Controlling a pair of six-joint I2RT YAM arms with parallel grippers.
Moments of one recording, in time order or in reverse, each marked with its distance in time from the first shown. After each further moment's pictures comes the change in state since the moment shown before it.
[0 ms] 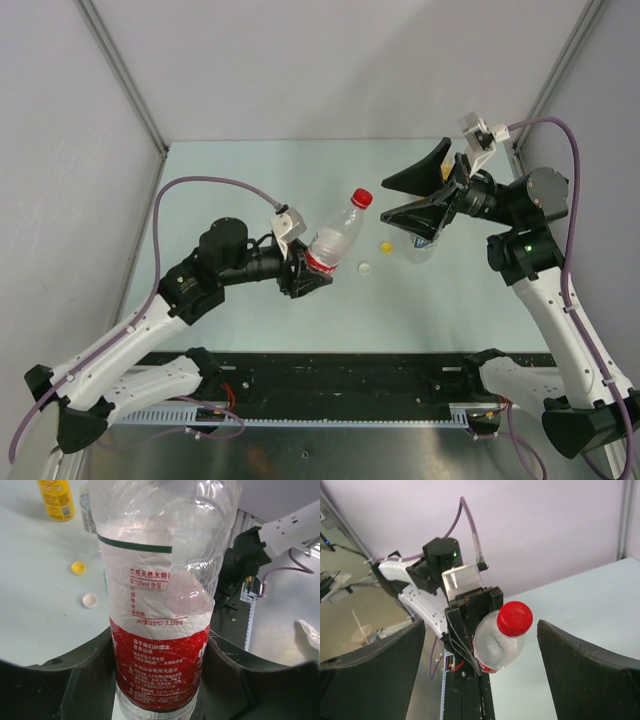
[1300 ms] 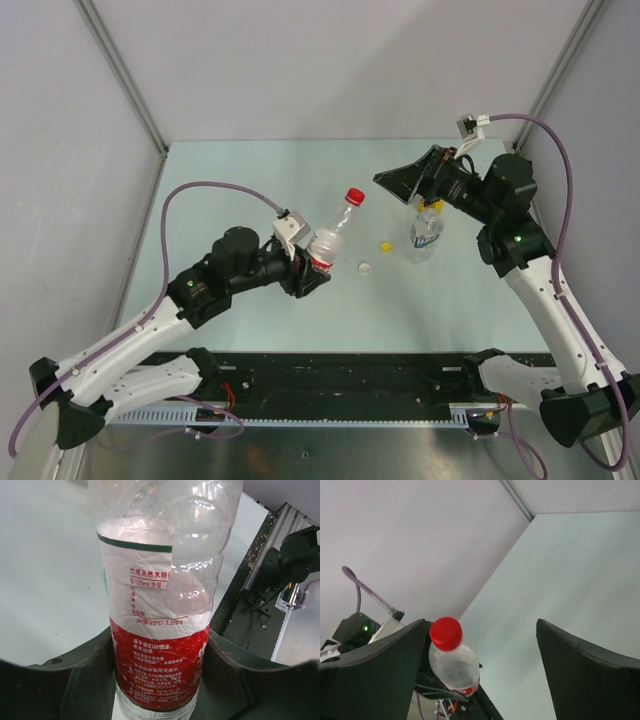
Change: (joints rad) left arm -0.035 0.005 -0.072 0.007 -0.244 -0.042; right arm 0.004 0.058 0.000 -0.327 0.480 0.037
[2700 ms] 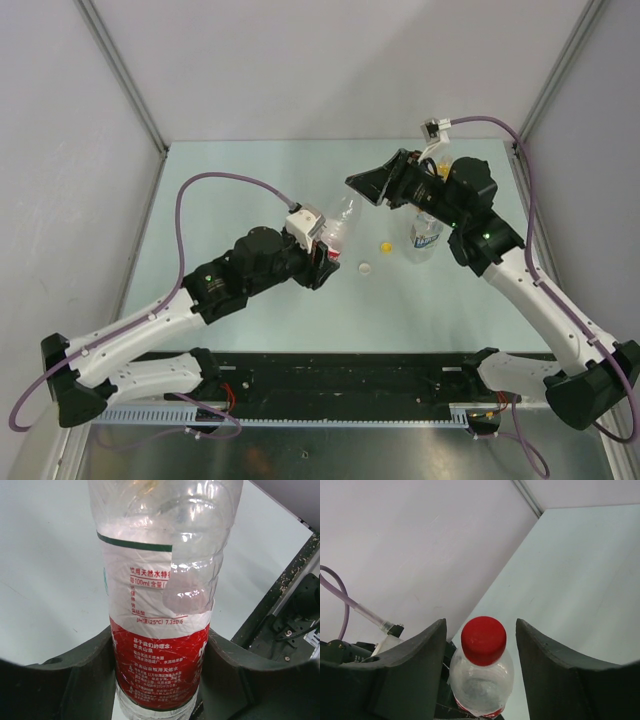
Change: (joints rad) left arm -0.144 0.113 0.086 -0.001 -0.329 -0.051; right arm 0.220 0.081 0.000 0.064 0.232 0.006
